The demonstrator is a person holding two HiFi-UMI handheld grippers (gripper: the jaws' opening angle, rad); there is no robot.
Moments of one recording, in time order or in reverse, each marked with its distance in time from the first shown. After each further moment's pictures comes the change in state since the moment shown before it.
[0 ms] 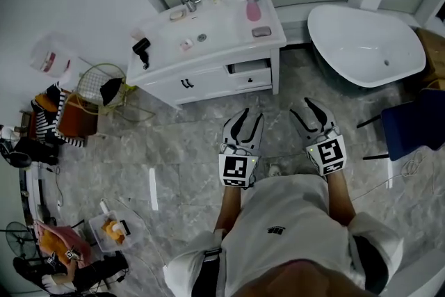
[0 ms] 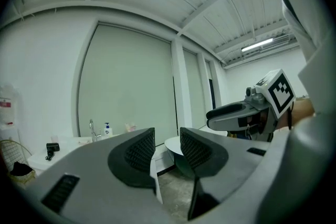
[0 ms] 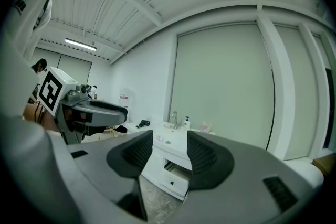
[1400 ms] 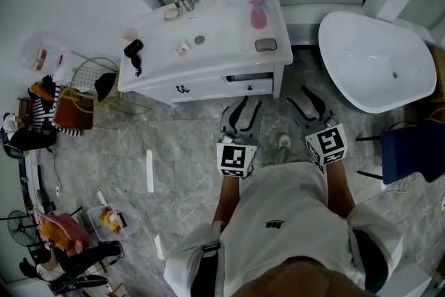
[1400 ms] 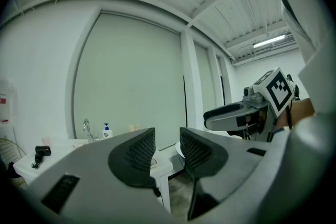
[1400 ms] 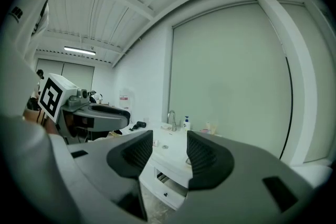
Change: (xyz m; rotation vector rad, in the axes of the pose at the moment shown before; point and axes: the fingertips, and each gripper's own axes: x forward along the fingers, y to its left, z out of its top) left arm 0.186 0.085 0.003 -0.026 0.028 0.050; right arm 0.167 -0.128 0.009 0.042 0.015 0.105
